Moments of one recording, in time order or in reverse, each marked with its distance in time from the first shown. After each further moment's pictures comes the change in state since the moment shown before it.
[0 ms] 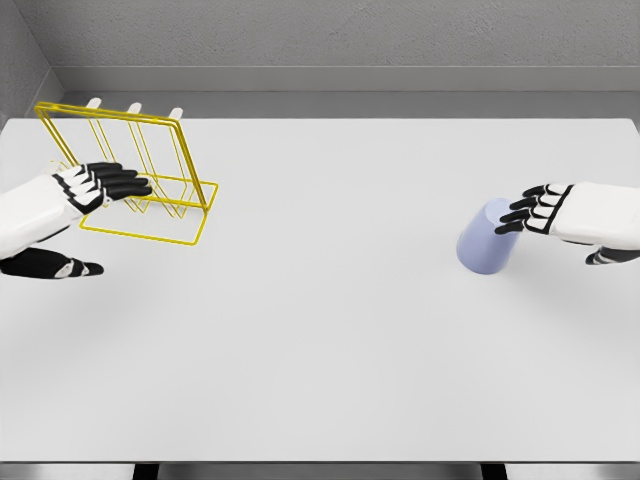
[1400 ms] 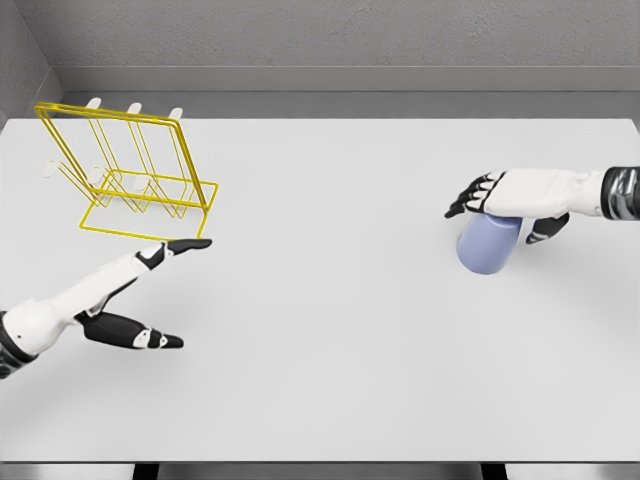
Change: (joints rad) left arm -0.041 -0.112 -0.379 -0.003 0.364 0.000 0.007; right arm -0.074 0.352 0.024 0.320 0.013 -0.001 0.180
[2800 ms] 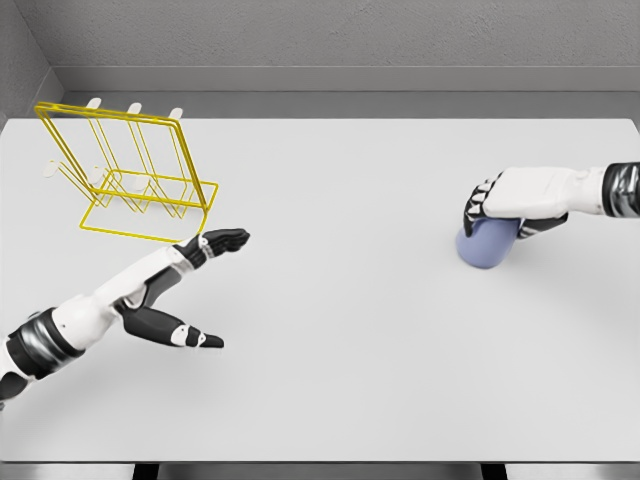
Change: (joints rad) left arm -0.184 -0.068 -0.242 0.000 0.399 0.047 -0.093; right arm -0.003 -0.021 -0.035 -0.072 0.014 0.000 0.054
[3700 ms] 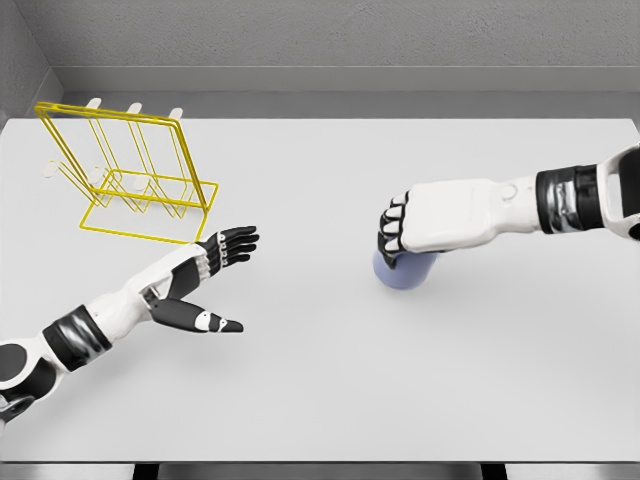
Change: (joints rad) left arm -0.021 -0.087 -0.010 0.037 0.149 0.269 -0.003; right arm -0.021 0.058 -0.055 -0.367 0.016 -0.001 0.057
